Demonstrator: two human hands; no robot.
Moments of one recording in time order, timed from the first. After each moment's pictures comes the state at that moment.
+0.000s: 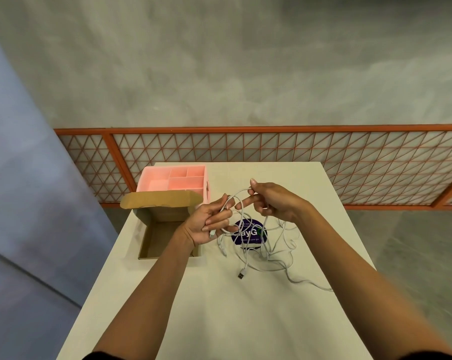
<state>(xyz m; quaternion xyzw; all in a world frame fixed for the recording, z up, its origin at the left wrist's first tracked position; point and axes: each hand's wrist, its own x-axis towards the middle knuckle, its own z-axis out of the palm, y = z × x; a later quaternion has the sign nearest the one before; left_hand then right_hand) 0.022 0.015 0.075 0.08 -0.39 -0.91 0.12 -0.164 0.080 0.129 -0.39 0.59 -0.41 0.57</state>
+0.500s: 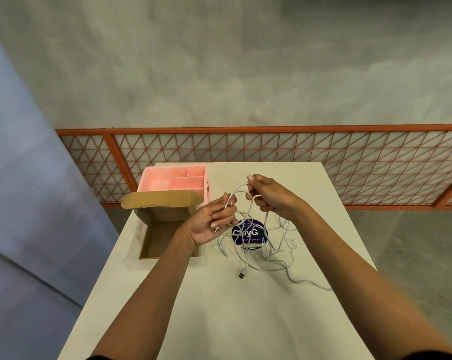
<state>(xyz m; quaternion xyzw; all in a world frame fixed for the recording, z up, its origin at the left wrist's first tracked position) 0.019 0.022 0.080 0.09 -0.40 -0.90 0.17 -0.158 0.076 0.131 -0.44 0.61 -0.43 0.51</state>
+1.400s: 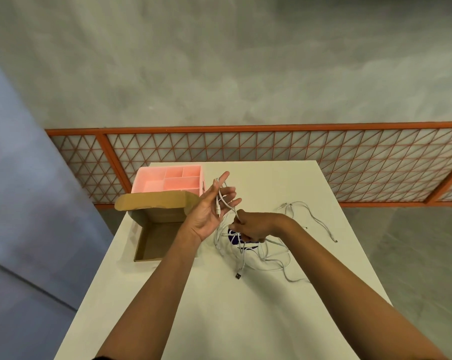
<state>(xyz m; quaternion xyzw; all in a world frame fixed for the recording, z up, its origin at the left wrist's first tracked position) -0.002 0.019 0.087 0.18 -0.39 -0.82 0.37 -0.131 0.088 0.106 -0.61 0.65 -0.04 0.45</state>
